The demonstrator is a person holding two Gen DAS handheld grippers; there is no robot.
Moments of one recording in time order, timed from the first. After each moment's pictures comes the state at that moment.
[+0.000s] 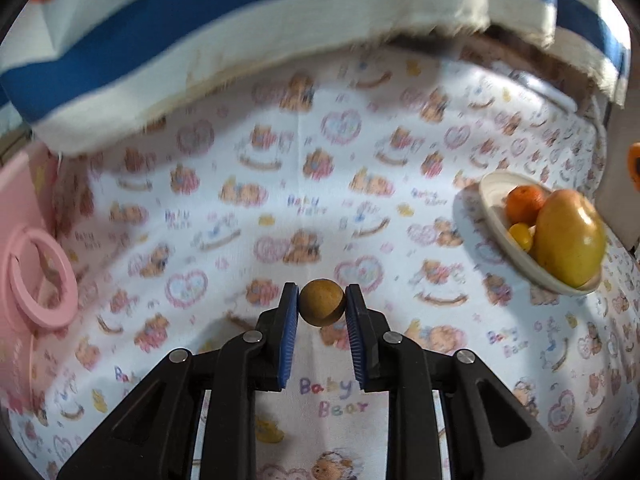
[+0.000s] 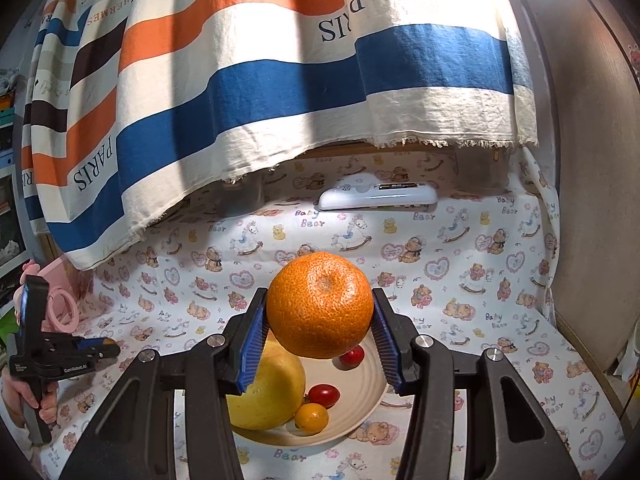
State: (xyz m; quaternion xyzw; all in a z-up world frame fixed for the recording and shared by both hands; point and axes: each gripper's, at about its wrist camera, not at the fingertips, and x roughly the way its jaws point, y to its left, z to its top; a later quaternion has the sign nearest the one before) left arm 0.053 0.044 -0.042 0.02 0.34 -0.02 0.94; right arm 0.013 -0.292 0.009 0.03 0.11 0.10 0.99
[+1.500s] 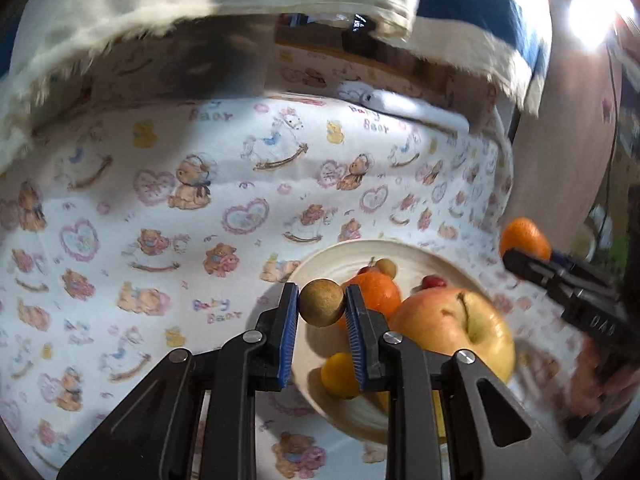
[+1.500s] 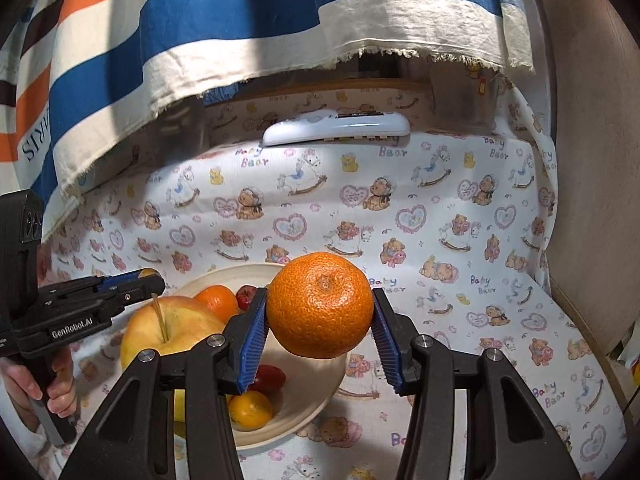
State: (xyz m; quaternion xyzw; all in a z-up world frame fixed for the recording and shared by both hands) left arm 0.125 -0.090 -0.029 0.01 0.28 -0.21 0.94; right arm 0.066 -0.311 -0.031 0.02 0.19 0.05 0.98
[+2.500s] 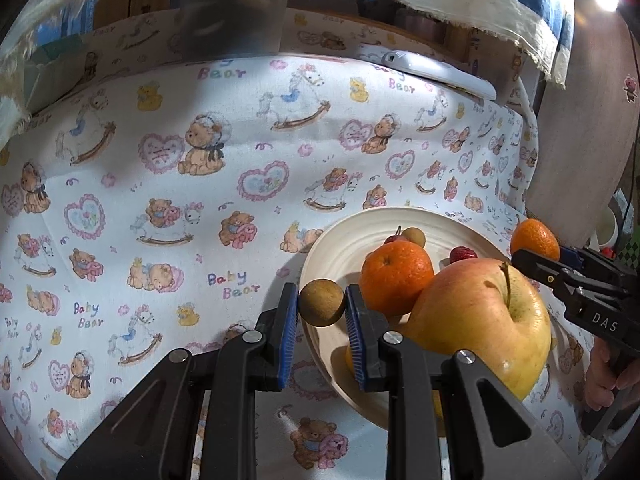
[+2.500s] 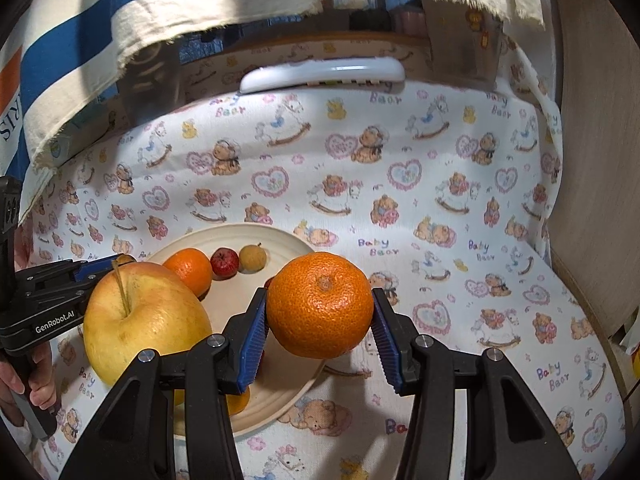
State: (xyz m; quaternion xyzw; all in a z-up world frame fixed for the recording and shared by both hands) left arm 0.135 -0.089 -0.041 0.02 0.33 -0.19 0.92; right arm 0.089 -0.315 -0.050 0.02 0.27 0.04 0.96
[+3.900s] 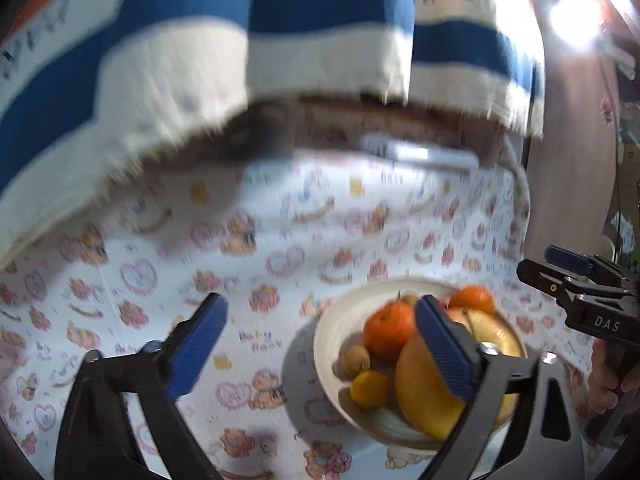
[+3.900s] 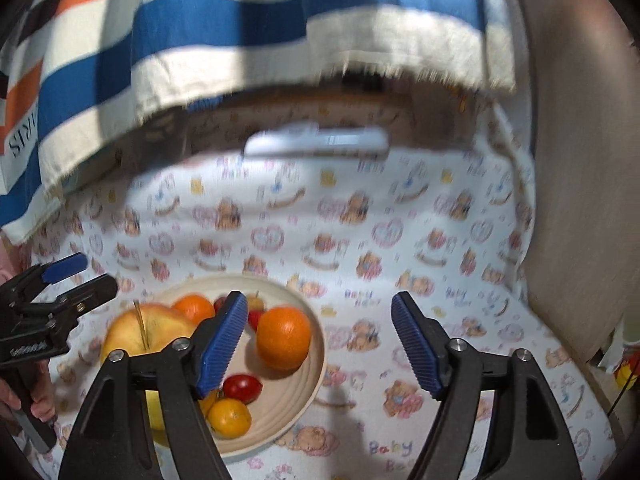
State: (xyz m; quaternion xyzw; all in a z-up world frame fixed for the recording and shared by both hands) left arm 0.088 -0.079 -0.010 0.02 0.17 -0.15 0.97; right arm 0.054 -0.312 -0.022 0.00 0.13 0.00 0.99
